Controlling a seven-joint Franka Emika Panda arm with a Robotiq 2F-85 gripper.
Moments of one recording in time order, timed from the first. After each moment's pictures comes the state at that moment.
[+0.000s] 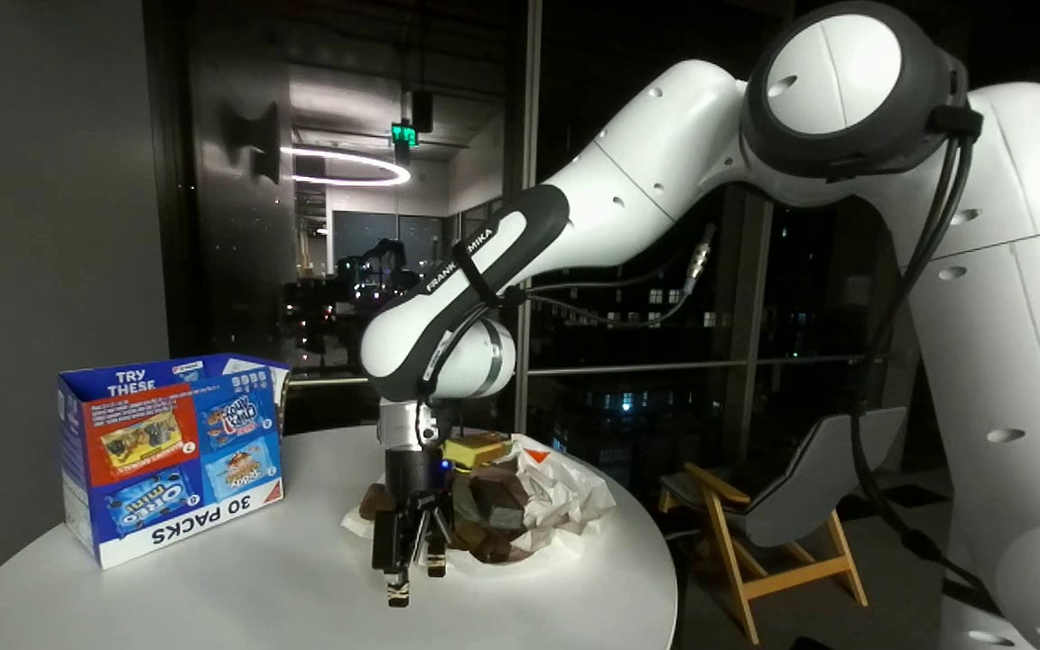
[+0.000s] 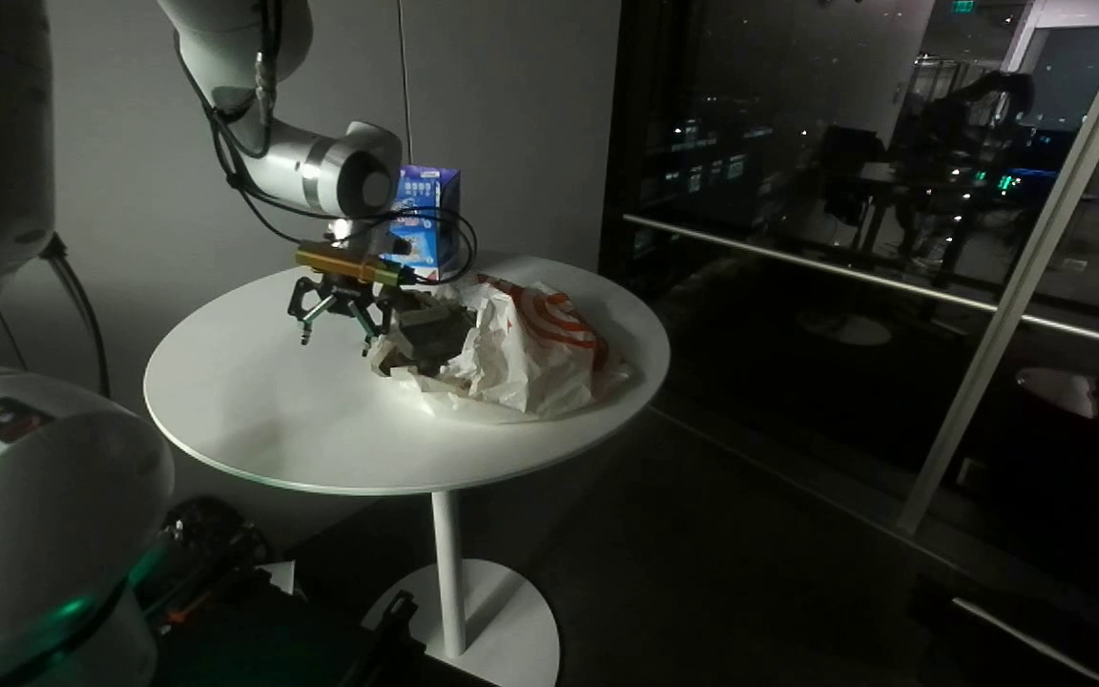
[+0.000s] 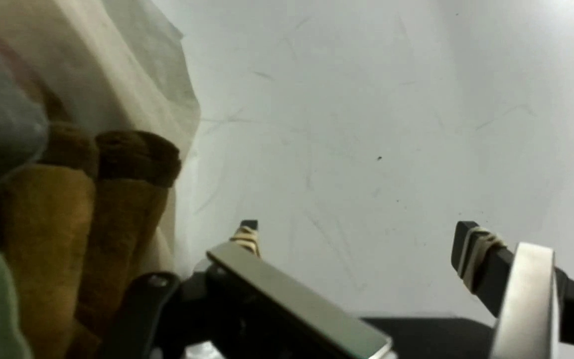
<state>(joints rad) 0.15 0.30 0.21 -2.07 0.17 2.16 -0.33</state>
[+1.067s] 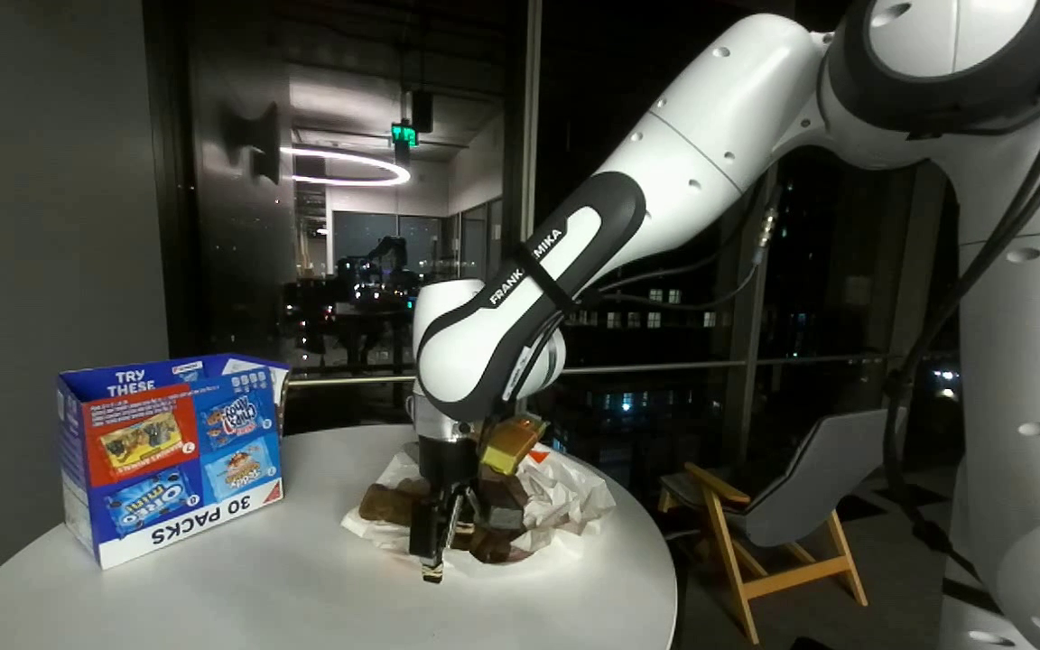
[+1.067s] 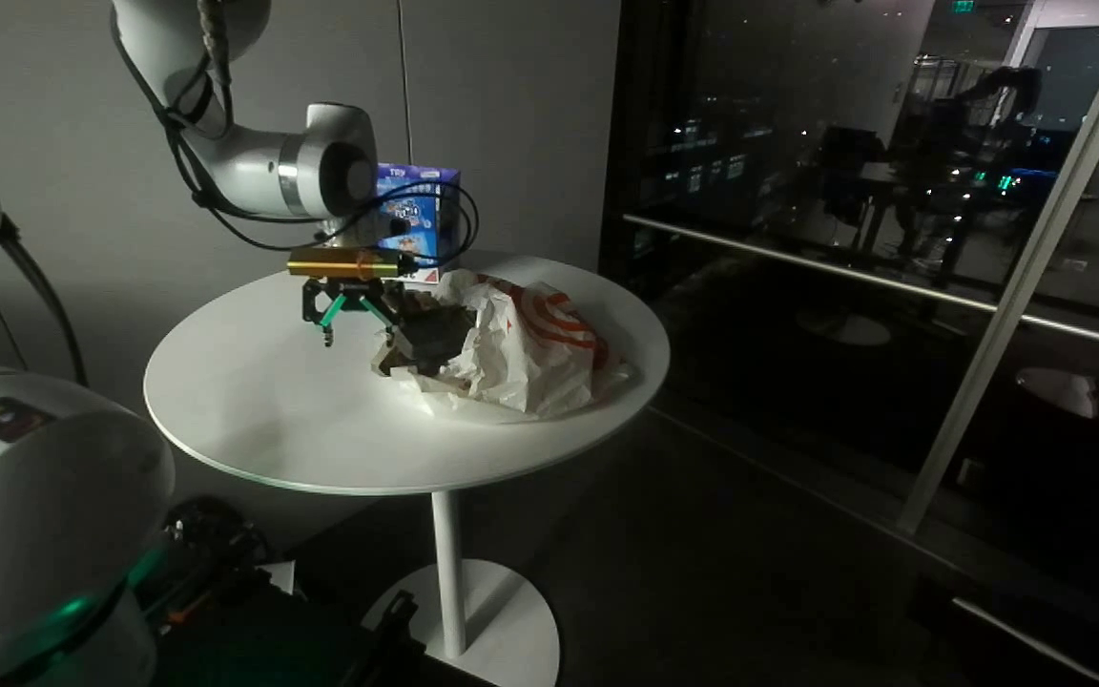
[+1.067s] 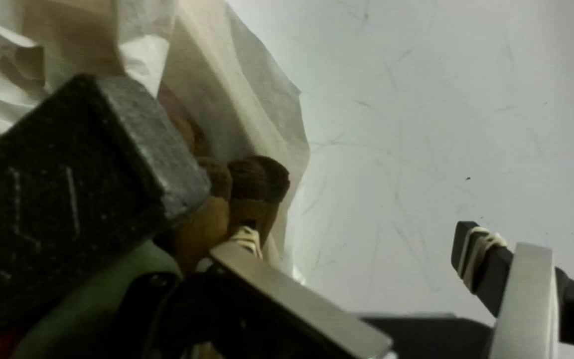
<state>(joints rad) 0.15 0.13 0.19 -2.29 -0.02 2.40 -0.21</state>
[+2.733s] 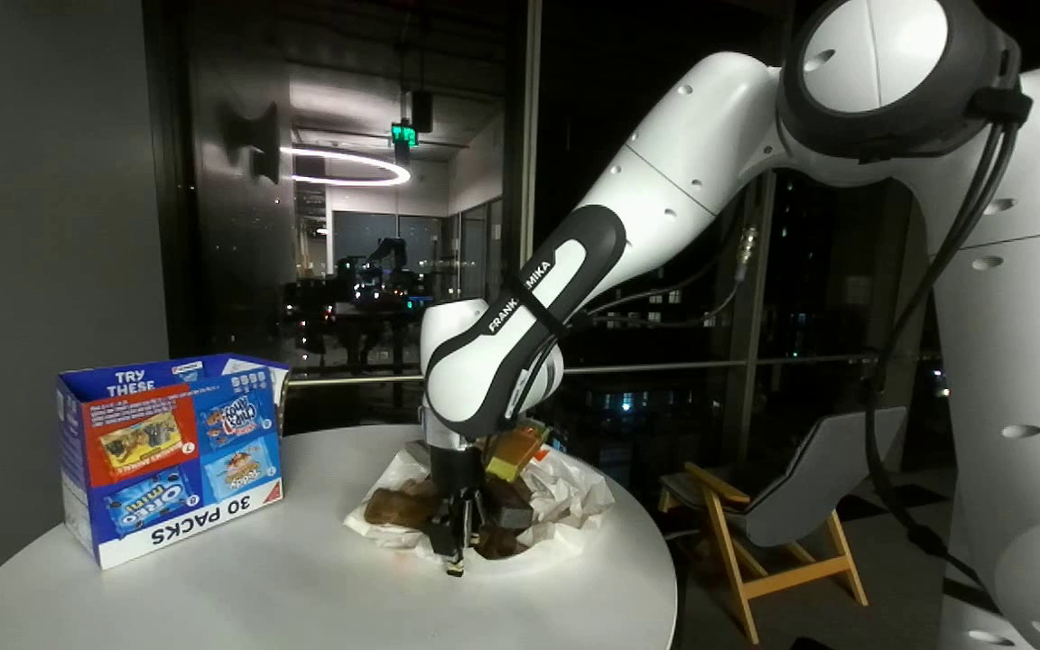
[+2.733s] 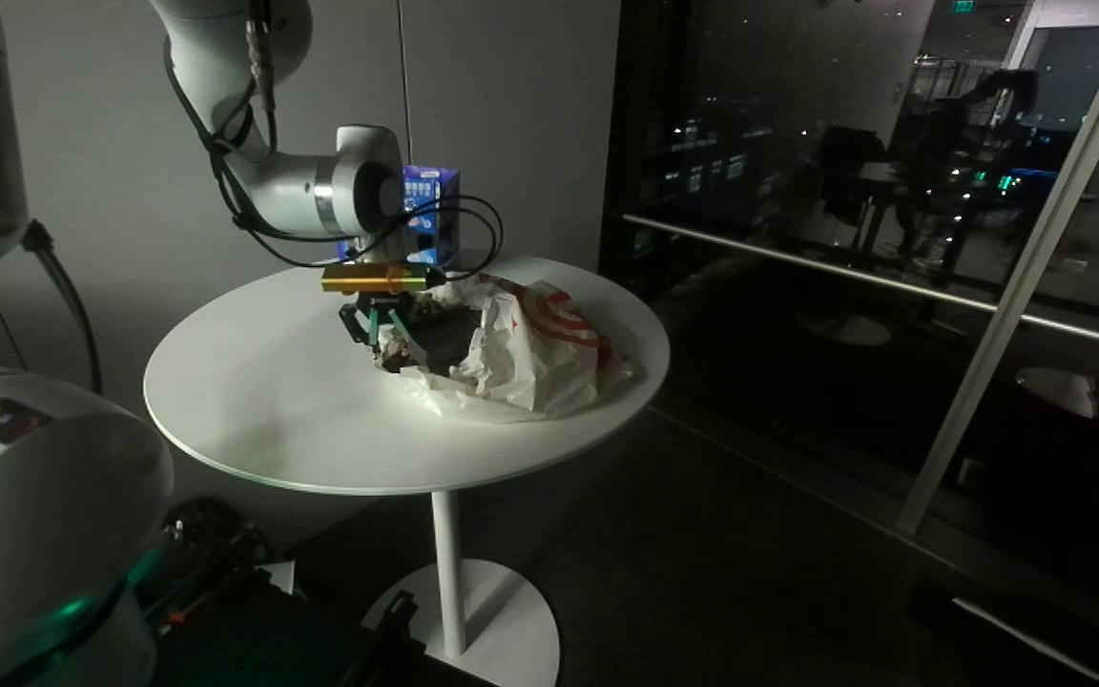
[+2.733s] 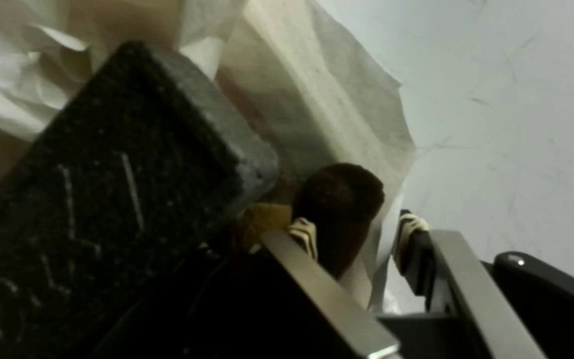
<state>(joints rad) 0.14 0.21 0.13 -2.25 -0.10 2.43 -0.18</state>
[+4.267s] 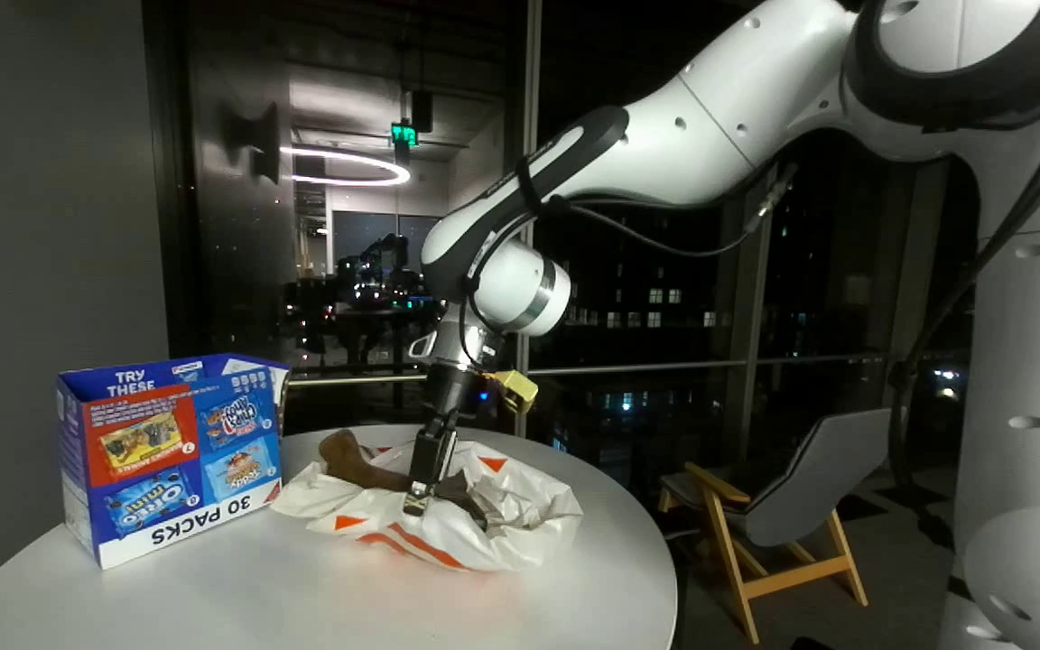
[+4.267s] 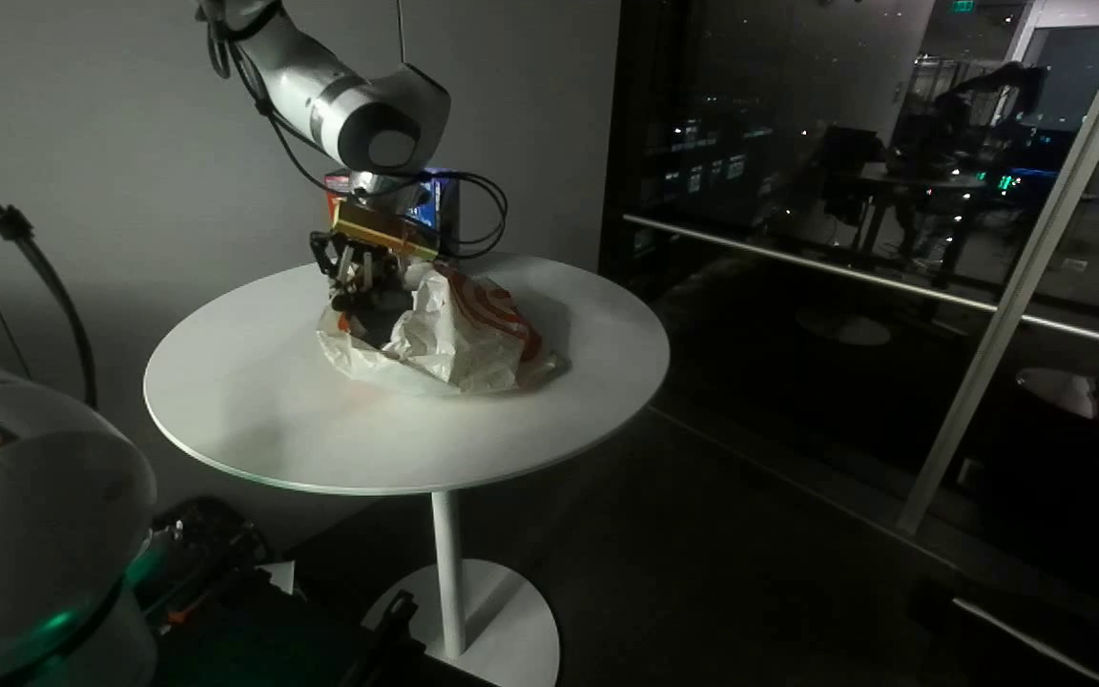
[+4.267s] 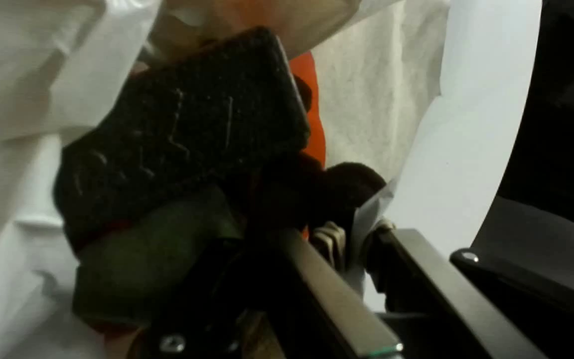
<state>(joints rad) 0.02 0.07 0.21 -2.17 0.54 2.15 -0.90</state>
